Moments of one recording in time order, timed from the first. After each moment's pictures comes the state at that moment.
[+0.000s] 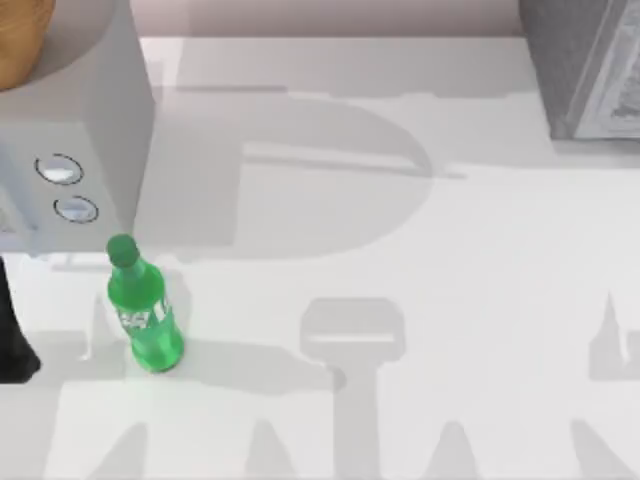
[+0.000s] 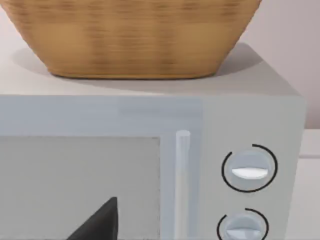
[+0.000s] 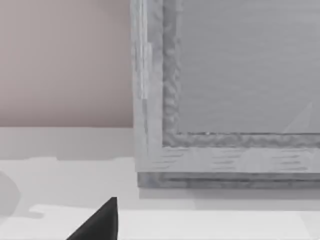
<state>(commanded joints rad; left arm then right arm) 0.00 0.00 0.00 0.00 0.00 0.00 0.00 0.00 0.00 0.00 0.00 0.00</state>
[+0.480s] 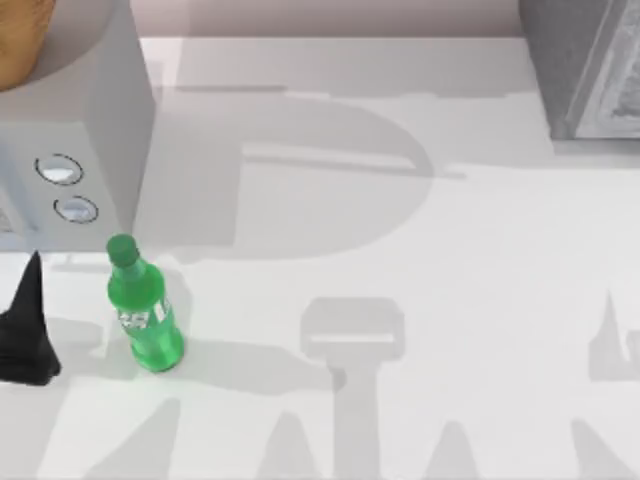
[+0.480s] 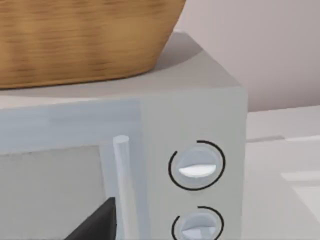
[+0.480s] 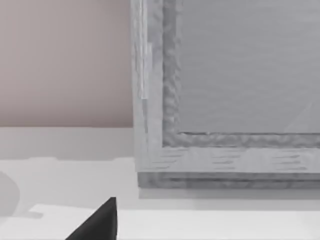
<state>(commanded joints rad) 0.04 0.22 0.00 0.20 0.18 0.06 0.00 0.00 0.00 0.00 0.00 0.00</state>
